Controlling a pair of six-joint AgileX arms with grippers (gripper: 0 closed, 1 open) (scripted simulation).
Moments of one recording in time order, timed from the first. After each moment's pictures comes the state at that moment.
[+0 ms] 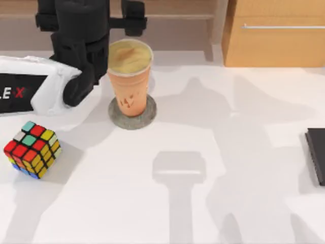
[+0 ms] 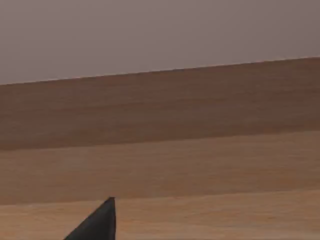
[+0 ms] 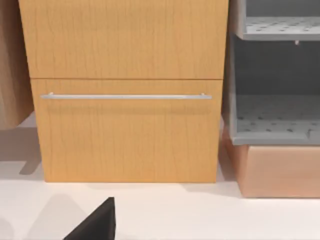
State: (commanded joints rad) left arm -0.46 1.84 1.06 0.64 -0.49 0.07; right arm 0.00 0.00 0.00 0.00 0.00 0.00
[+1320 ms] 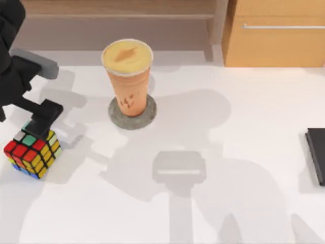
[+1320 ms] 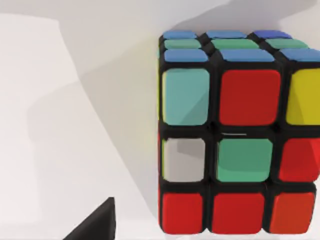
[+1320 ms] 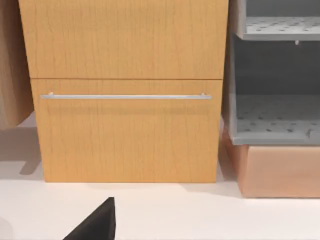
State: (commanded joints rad) left arm -0.10 1.81 1.39 -1.15 0.00 0.38; right arm 0.00 0.00 0.00 0.00 0.00 0.00
